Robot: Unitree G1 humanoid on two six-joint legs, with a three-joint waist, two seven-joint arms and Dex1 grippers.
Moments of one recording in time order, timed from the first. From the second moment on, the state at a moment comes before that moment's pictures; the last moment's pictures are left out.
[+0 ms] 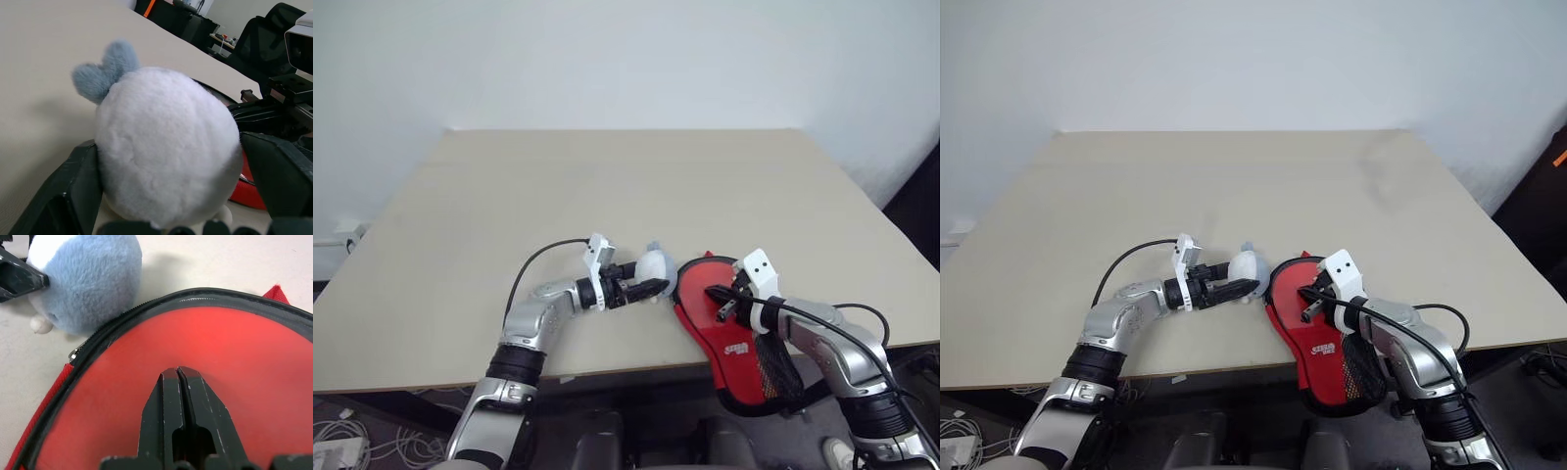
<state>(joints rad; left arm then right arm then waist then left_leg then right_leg) -0.46 0.30 -0.08 0.31 -0.48 0.54 -0.93 -0.23 -0.44 0.13 -0.25 0.35 0.82 0.52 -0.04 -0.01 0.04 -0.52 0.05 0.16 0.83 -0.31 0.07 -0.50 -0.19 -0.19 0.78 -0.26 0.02</state>
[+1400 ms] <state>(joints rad) -0.99 0.15 -0.05 1.07 -0.21 0.15 -0.92 -0.22 -0.40 0.14 -0.20 0.31 0.73 0.52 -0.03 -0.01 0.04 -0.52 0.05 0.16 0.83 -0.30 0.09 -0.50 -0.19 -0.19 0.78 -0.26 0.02</state>
